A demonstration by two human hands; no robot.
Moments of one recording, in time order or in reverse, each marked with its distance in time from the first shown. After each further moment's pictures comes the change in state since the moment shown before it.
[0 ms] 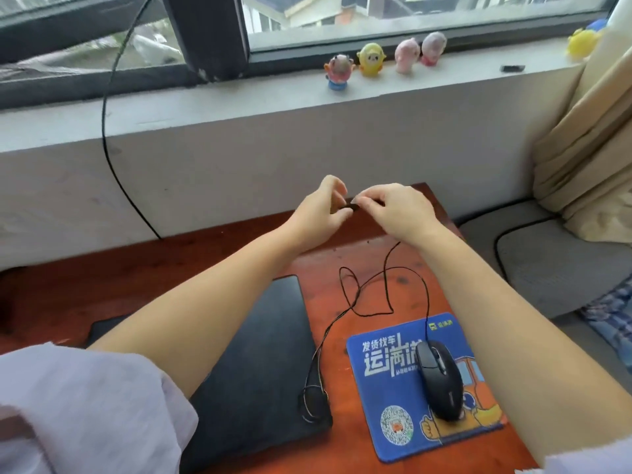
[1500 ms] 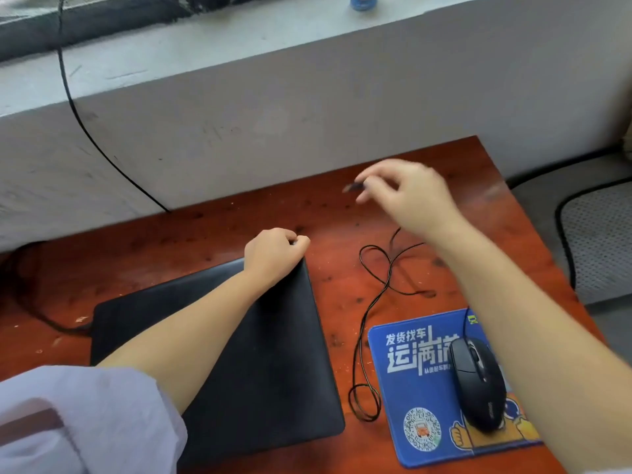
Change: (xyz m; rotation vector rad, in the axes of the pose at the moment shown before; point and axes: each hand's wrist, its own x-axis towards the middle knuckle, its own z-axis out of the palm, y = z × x) left_hand -0.040 -0.130 0.020 0.494 0.080 -0.414; right_hand 0.016 0.010 0.049 0.362 0.008 -0.028
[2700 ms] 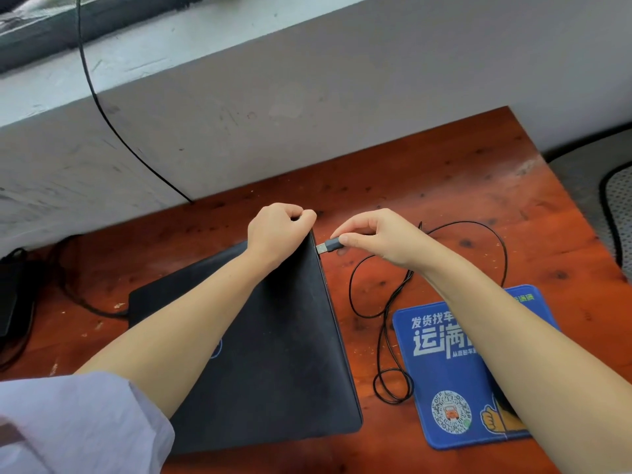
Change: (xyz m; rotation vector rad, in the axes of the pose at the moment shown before) left_hand -0.014 0.002 -0.040 -0.138 0.090 0.056; right_hand -0.042 -0.004 0.059 0.442 -0.542 0.058
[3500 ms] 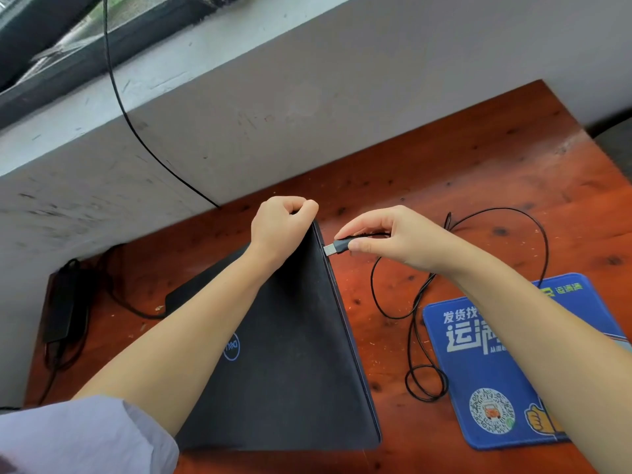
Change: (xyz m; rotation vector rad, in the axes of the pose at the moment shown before) left_hand -0.009 0.005 -0.034 -0.204 0.023 0.016; right_hand -0.014 -0.022 0.006 0.045 -0.042 -0.149
